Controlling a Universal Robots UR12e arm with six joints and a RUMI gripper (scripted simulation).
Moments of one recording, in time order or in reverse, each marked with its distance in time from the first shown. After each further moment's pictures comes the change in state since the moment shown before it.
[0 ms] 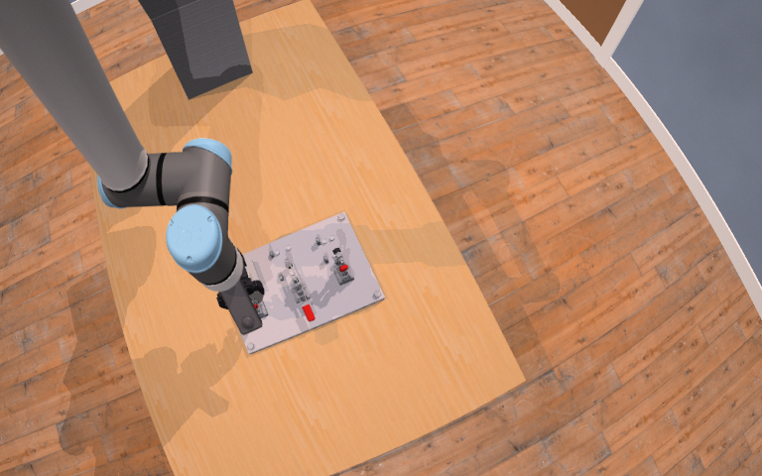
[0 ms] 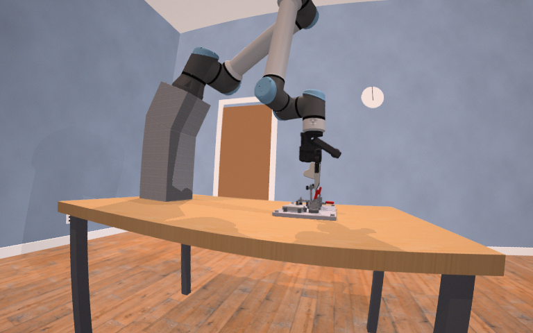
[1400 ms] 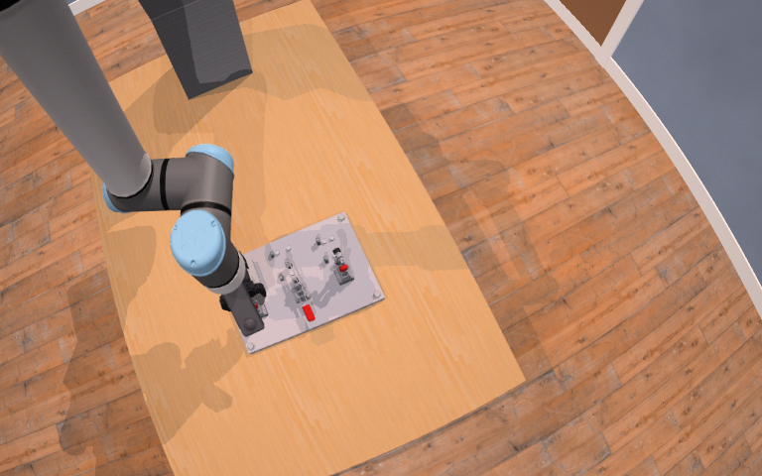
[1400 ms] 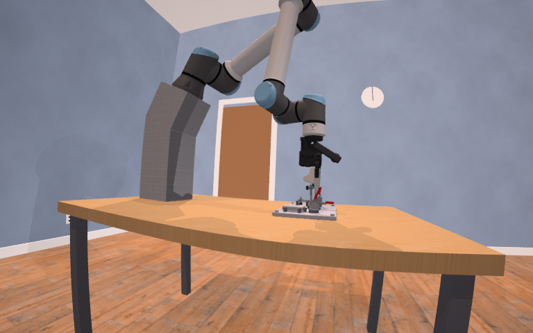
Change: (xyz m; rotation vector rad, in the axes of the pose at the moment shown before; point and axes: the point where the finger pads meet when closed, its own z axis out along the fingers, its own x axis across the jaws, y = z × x) arm 0.000 0.000 0.018 0.000 0.000 0.000
